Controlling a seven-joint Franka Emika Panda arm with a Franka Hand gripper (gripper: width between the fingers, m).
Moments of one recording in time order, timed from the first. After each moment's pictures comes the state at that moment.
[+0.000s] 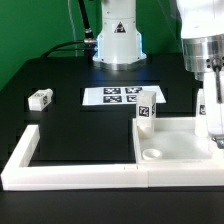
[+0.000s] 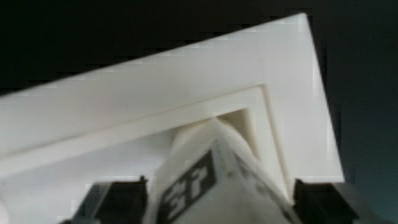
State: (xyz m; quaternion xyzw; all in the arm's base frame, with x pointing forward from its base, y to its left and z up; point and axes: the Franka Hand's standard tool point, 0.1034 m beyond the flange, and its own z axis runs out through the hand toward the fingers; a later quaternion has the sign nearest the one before) arm 0.673 0.102 0.054 -0.57 0.82 0.02 0.10
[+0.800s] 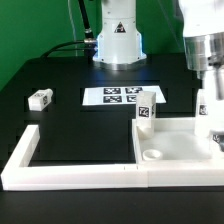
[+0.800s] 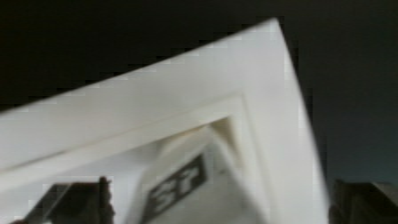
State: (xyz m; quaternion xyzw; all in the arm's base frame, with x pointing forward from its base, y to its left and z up) arm 0.687 0.108 0.065 -0.70 0.71 -0.01 0.12
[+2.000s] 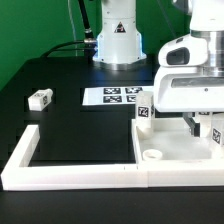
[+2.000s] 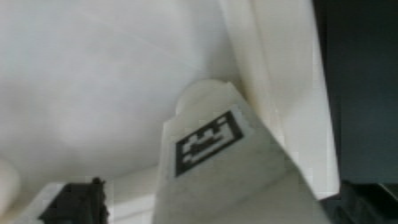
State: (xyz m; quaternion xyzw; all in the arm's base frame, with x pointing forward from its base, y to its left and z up) arm 0.681 0.100 0.068 -1.00 0.03 -0.03 0.03
